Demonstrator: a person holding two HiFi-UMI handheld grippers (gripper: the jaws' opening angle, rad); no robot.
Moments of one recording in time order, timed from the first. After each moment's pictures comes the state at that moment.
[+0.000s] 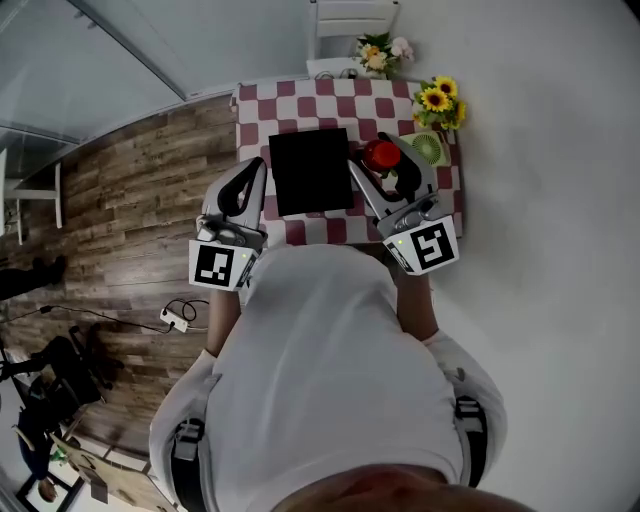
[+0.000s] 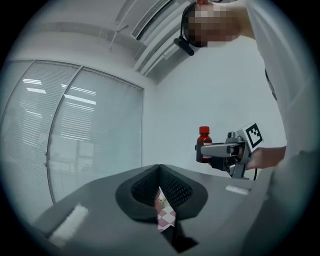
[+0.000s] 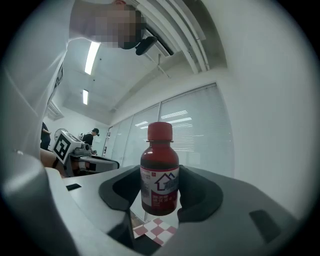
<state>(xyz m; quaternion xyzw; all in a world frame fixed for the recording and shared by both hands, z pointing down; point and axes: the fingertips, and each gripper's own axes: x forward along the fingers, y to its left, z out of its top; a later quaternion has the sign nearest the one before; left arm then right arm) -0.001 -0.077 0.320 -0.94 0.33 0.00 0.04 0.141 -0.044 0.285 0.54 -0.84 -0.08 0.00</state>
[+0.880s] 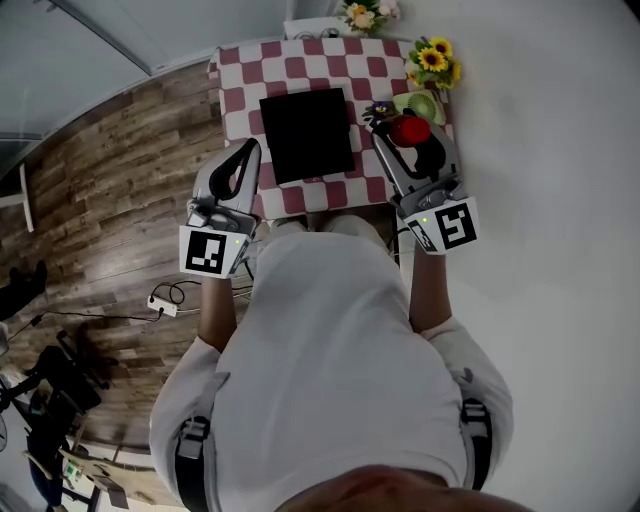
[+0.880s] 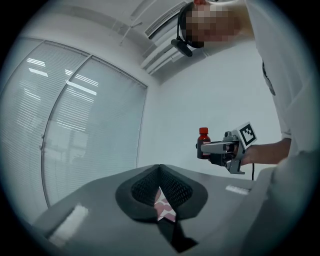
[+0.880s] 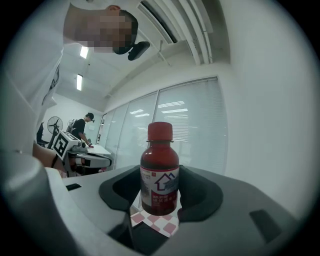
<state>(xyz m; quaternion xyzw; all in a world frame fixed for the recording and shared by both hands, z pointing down) -0.048 -0.082 0.358 -0.96 0.29 0.03 -0.01 0.124 -0.040 0.310 0.57 -0.81 -0.06 0.07</state>
